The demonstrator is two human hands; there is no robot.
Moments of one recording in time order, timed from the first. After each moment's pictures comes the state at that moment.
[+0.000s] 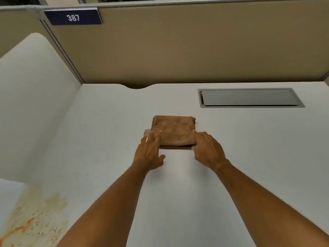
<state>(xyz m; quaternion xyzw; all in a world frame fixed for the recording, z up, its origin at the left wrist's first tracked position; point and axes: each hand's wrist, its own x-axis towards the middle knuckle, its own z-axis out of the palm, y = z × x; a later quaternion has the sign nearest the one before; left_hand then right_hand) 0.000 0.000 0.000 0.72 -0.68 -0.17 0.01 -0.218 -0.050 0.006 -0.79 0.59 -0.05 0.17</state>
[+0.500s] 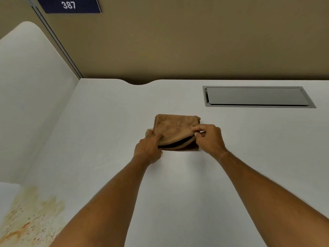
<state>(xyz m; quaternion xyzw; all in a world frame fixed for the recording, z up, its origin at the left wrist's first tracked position) 0.018 -0.032 -0.013 0.74 -0.64 -0.22 0.03 -0.198 -0.088 0.012 -0.65 0.62 -0.26 0.35</state>
